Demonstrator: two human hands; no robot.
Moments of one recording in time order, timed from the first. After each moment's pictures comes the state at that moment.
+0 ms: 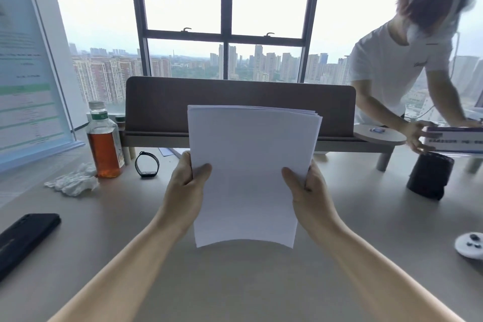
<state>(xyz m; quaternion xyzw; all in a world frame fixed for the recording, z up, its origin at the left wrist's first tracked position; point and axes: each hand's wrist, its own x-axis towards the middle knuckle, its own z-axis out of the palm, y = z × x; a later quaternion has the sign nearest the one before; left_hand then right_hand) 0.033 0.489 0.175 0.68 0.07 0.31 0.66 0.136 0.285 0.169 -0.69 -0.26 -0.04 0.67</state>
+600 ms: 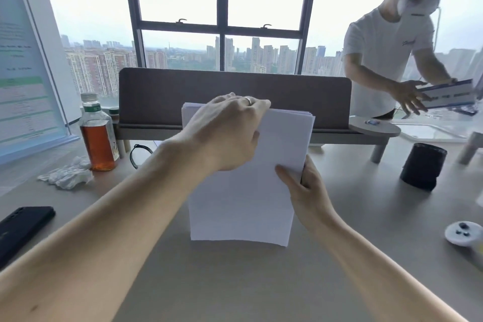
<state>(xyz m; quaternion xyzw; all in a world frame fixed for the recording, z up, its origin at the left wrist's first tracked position) 0.039 0.433 0.293 0.95 -0.06 0.31 -0.04 0.130 0.277 0.166 -0.67 -0.26 -0.01 0.69</state>
